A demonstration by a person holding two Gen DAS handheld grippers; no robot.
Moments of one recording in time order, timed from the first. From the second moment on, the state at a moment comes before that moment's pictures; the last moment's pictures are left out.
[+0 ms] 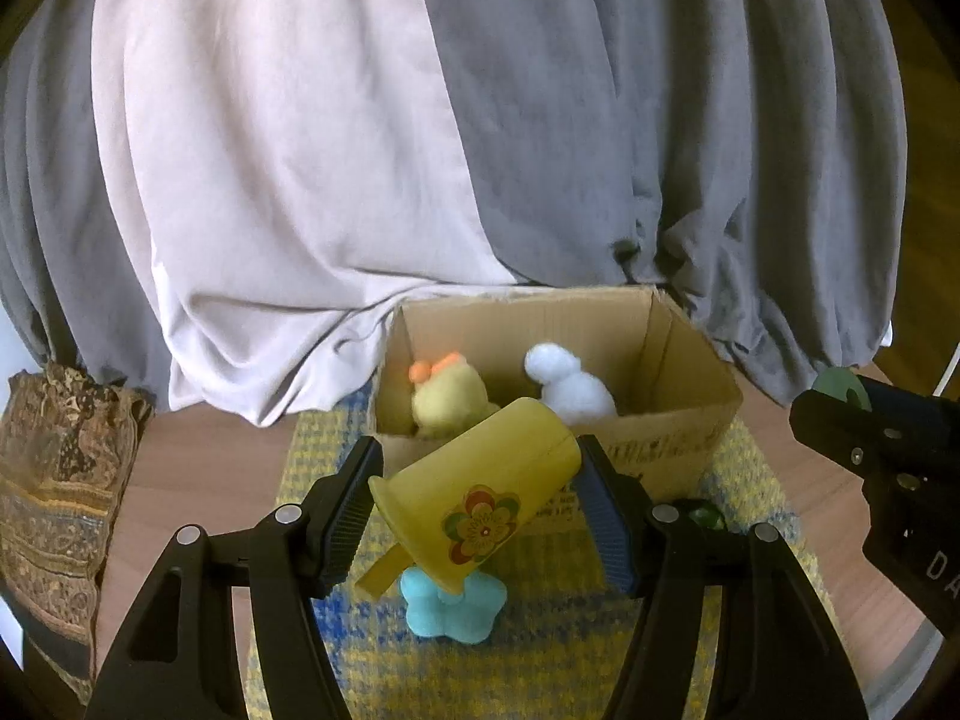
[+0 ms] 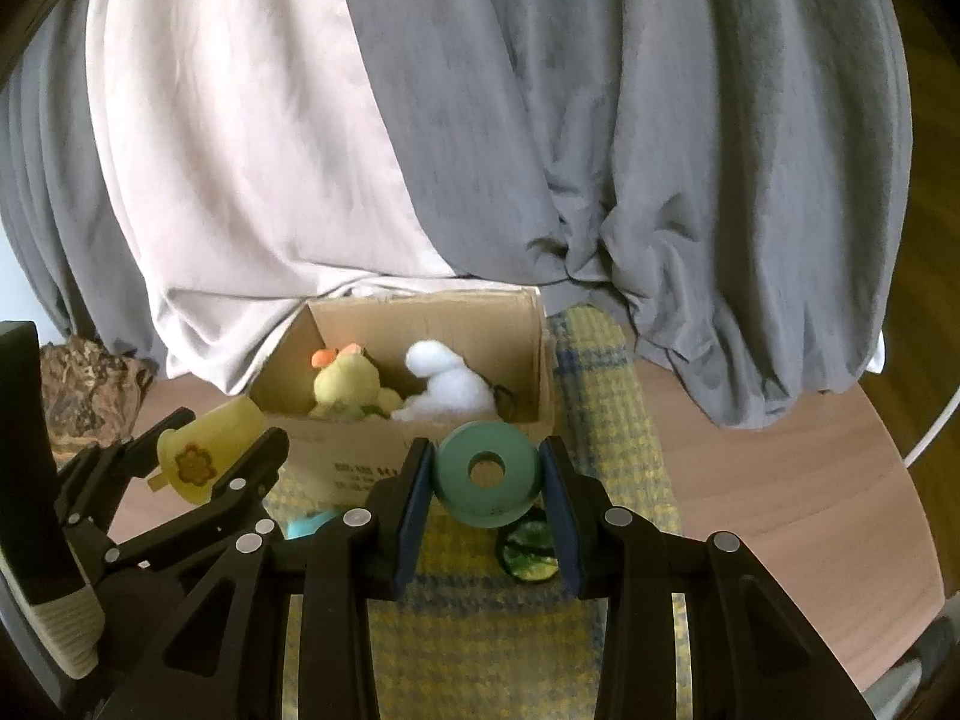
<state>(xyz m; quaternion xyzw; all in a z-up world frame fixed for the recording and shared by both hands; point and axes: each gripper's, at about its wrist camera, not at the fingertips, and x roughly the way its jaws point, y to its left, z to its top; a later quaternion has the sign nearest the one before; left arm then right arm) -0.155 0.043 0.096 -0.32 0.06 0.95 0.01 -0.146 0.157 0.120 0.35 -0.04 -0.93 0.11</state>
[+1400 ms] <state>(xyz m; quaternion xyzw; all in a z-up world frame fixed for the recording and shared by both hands) -0.271 0.020 0.088 -0.34 0.04 0.94 0.02 -0.252 0.129 0.109 0.37 -0.04 -0.92 0.12</state>
